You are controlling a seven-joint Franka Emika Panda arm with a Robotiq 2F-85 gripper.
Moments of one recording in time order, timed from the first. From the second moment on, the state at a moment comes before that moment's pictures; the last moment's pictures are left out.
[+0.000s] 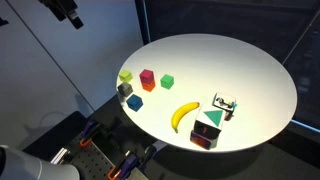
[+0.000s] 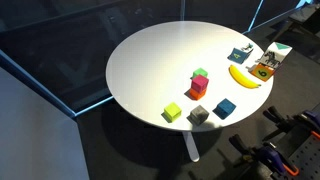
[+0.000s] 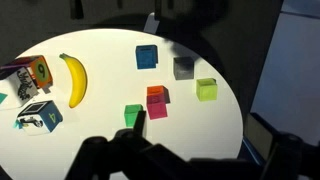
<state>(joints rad) 0.11 -0.89 0.16 -2.65 0.16 1.94 0.20</state>
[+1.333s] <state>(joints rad) 0.10 -0.73 0.14 -2.60 0.16 2.01 0.20</state>
